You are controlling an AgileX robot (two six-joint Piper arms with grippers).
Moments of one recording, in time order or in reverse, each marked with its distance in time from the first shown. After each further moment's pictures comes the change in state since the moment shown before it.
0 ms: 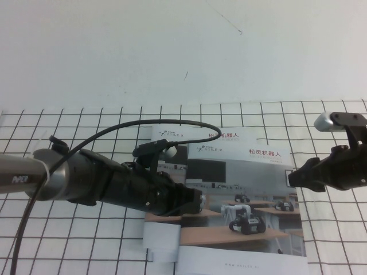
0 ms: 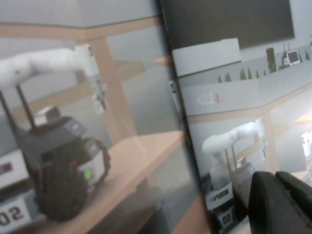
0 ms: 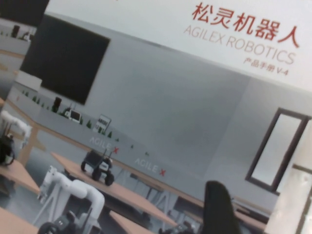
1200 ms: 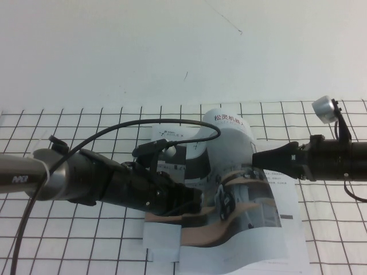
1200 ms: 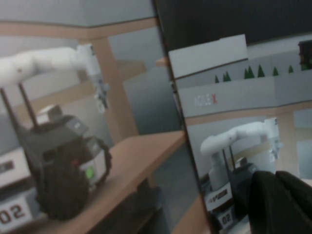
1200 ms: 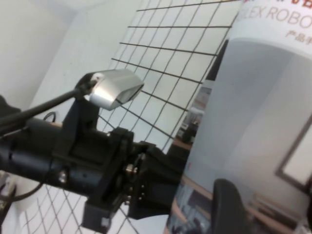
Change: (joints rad) right arm 0.002 0.095 0.002 0.470 0.495 -0.333; left arm 0.000 0.000 -0.001 0.001 0.004 -0.014
